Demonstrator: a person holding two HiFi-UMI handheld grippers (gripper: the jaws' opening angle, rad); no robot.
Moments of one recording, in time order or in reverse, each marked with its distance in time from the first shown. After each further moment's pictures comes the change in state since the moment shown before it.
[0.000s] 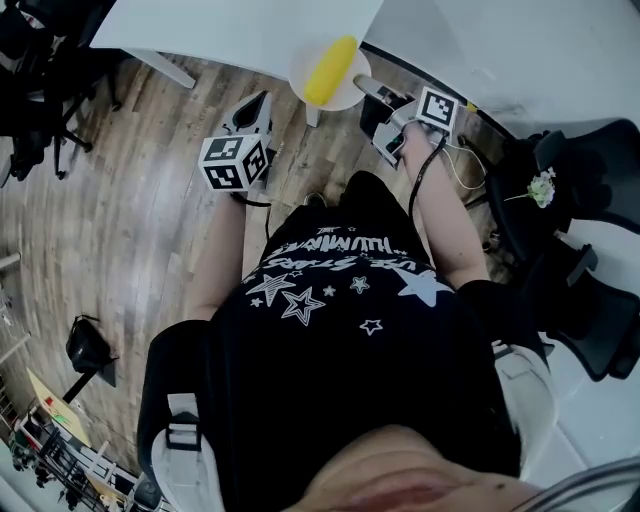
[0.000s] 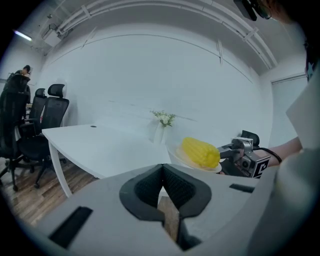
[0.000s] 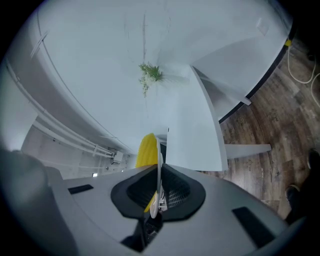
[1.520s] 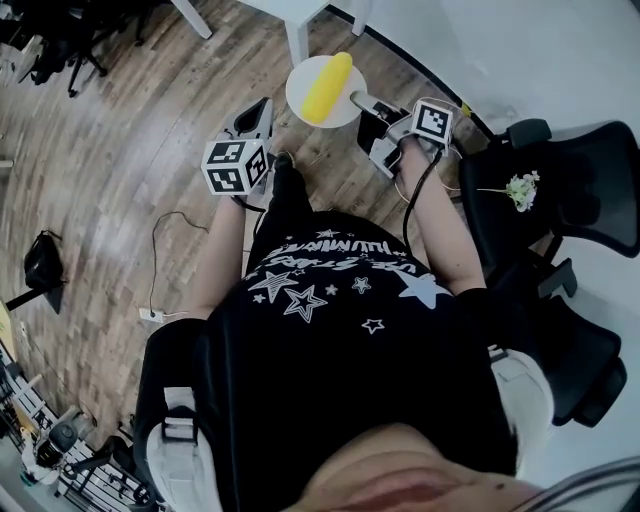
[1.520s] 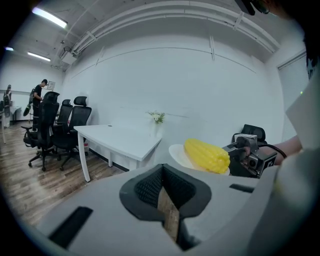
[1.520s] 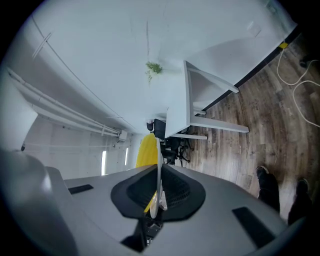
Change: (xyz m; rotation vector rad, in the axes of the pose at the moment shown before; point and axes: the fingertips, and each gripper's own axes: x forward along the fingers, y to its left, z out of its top) left arm -0.143 -0.259 -0.118 -0.031 -0.040 0.241; right arm -0.271 -0.021 -0.109 -0.023 0.267 0.023
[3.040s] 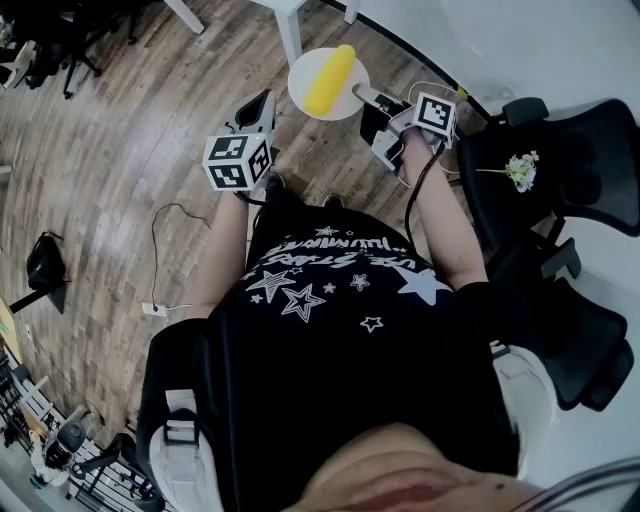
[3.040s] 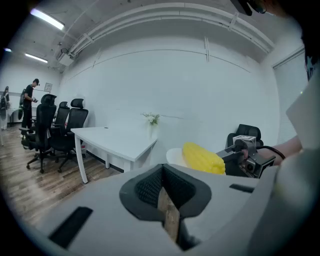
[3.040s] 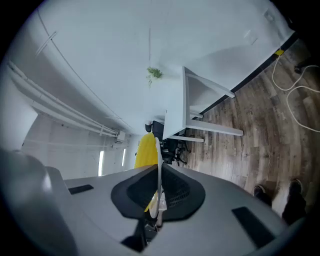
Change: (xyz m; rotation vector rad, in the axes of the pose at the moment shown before) left arm -0.016 -0.046 -0.003 0.018 -0.015 -0.024; right arm -0.047 -0.008 -0.011 -0.013 -0.027 -0.040
